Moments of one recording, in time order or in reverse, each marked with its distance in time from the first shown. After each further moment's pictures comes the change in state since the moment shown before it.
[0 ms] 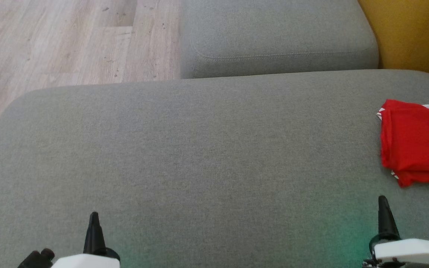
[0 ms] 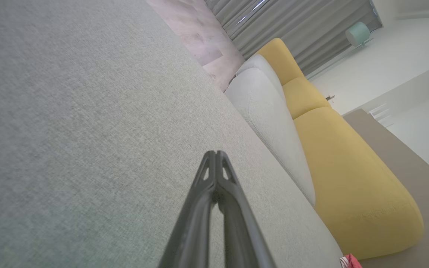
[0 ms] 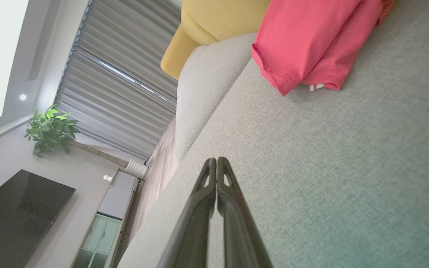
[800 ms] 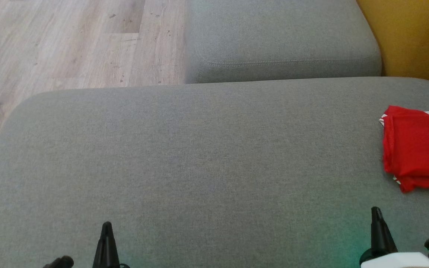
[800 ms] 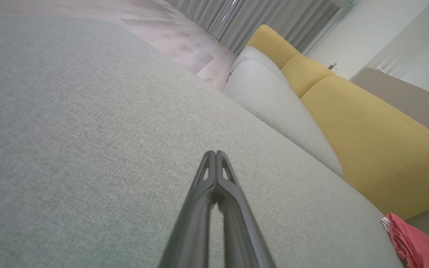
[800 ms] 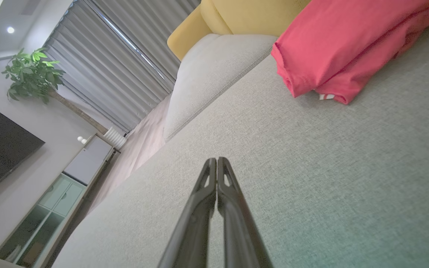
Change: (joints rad) left arm 0.067 -0.001 -0.067 -0.028 0.281 0.045 -0.067; right arm 0.061 0.001 0.028 -0.007 -0.274 0.000 -0.061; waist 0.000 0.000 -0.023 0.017
